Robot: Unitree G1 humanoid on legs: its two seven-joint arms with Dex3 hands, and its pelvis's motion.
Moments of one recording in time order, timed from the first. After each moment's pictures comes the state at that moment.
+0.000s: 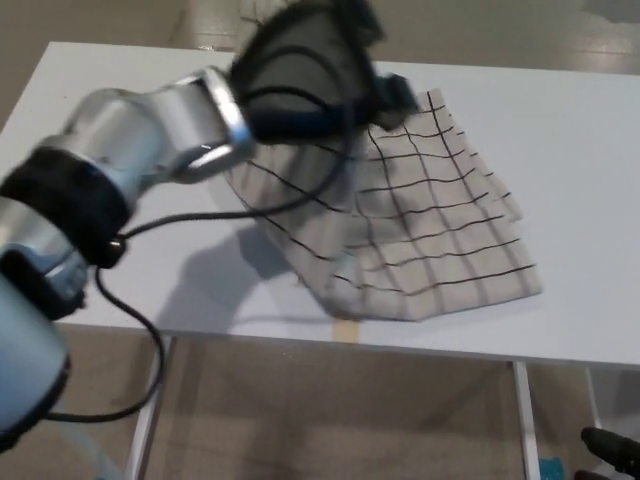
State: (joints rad) left_arm -1.25 0.49 -0.90 0.83 1.12 -0.55 0.73; right_arm 0.42 -0.08 -0.18 0.10 0.02 -0.27 0.07
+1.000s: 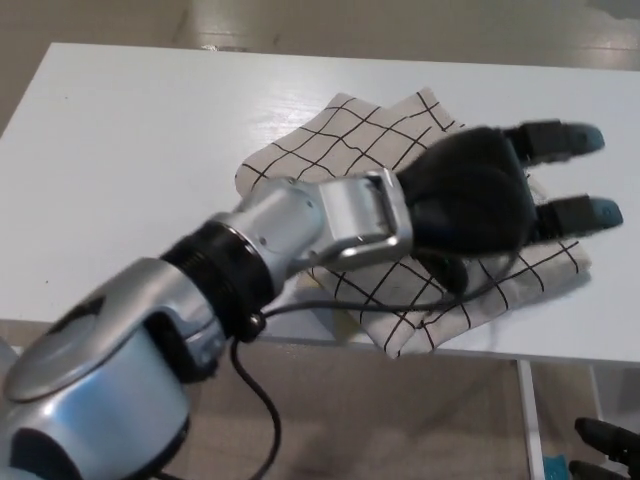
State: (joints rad) left_arm -1.15 0.18 -0.93 0.79 1.12 -0.50 0.33; right_arm 0.39 -0.08 -0.17 0.09 -0.02 -0.27 0.05
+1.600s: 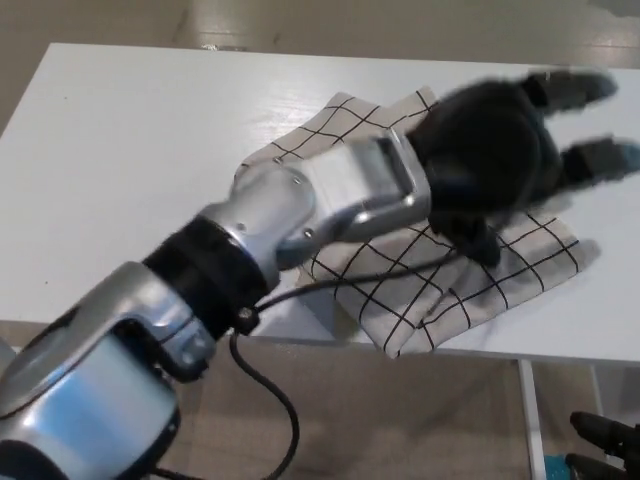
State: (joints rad) left_arm -1.10 0.25 -0.68 0.48 0.97 -0.45 0.05; right_arm 0.37 -0.08 -0.17 0.11 -0.02 -0.27 0.05
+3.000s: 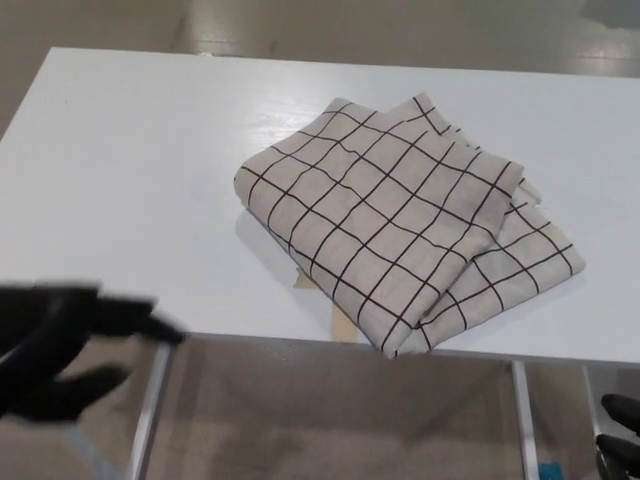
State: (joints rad) left_arm 0.22 0.66 0.21 -0.23 0.34 -0.38 -0.38; right_arm 0.36 -0.09 -0.24 0.06 0.00 -0.26 0.05
